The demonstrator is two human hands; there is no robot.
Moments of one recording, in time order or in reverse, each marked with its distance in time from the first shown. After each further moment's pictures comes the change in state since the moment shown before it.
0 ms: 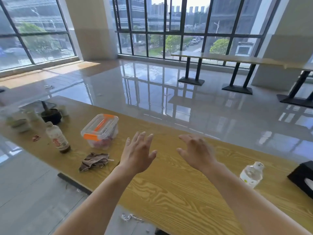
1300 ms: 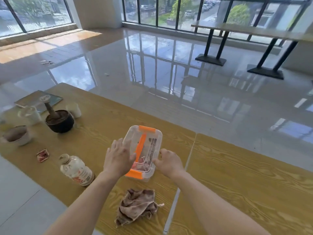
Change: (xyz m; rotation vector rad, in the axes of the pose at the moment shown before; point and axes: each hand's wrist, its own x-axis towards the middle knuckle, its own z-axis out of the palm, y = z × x) left_hand 0.203 -0.423 0.061 -0.007 -0.077 -0.231; right_hand 0.314 -0.266 0.278 0.347 -0.460 0.247
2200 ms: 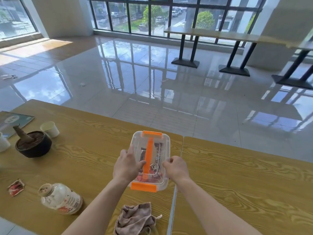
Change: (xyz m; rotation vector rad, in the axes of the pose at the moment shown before) left_hand 0.039 0.043 0.012 -0.310 -0.115 -0.047; right_hand 0.007 0.030 -0.008 0.441 0.224 0.382
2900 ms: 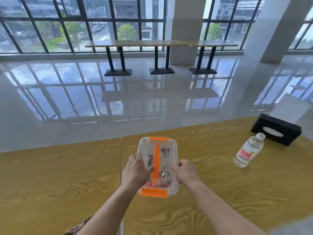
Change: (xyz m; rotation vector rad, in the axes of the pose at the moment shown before) left_hand -0.113 0.186 0.114 0.066 -0.212 0.451; right_hand -0.111 0.168 -0.177 0.098 0.366 0.221
